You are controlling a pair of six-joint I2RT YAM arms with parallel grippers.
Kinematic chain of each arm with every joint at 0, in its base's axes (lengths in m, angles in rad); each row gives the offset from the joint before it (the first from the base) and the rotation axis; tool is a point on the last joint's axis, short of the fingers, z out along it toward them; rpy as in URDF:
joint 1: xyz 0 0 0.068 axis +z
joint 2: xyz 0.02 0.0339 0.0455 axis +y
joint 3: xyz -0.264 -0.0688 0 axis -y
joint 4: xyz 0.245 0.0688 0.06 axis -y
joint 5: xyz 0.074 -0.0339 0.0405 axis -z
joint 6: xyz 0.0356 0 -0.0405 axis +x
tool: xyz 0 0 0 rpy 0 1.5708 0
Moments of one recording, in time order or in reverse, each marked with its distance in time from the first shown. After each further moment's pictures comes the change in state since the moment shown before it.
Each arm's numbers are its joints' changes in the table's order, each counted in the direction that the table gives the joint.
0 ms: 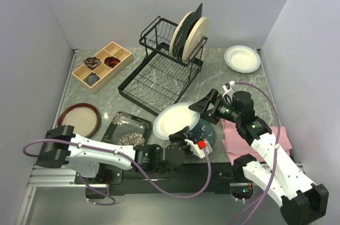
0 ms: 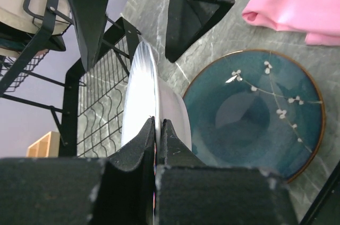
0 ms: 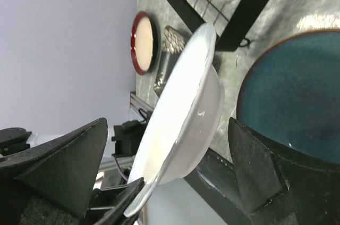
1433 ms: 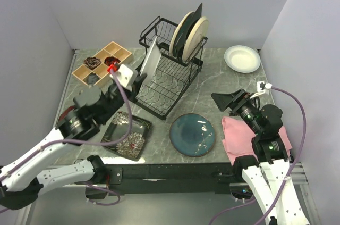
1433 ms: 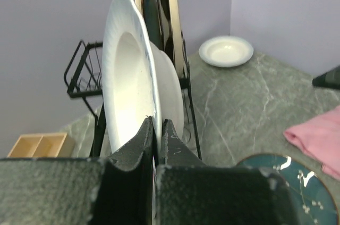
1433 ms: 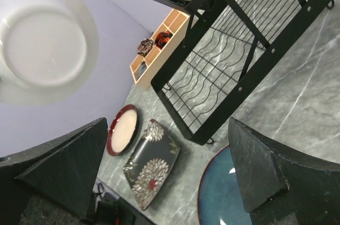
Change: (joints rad) left arm 0.720 -0.488 0.239 -0.301 0.642 -0.245; right arm -0.224 -0.294 0.010 0.060 0.139 -0.222
